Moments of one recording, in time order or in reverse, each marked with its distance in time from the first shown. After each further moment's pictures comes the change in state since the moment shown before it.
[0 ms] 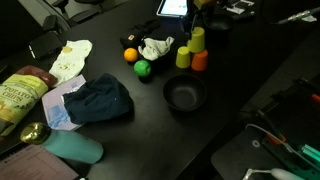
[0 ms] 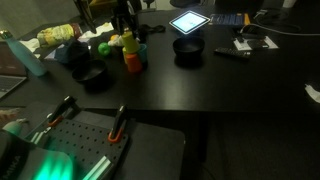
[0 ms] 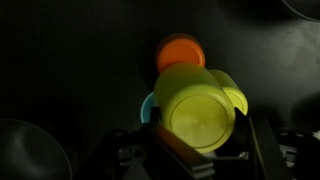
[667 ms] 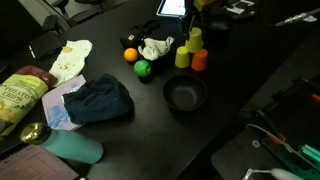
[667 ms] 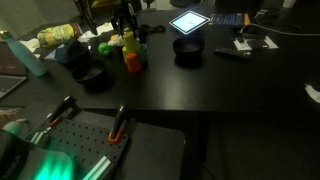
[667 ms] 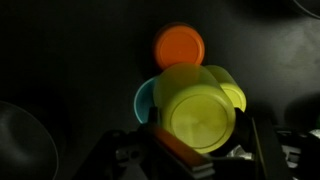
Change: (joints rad) arm -0.005 0.020 0.008 0.013 0.000 0.038 -0.067
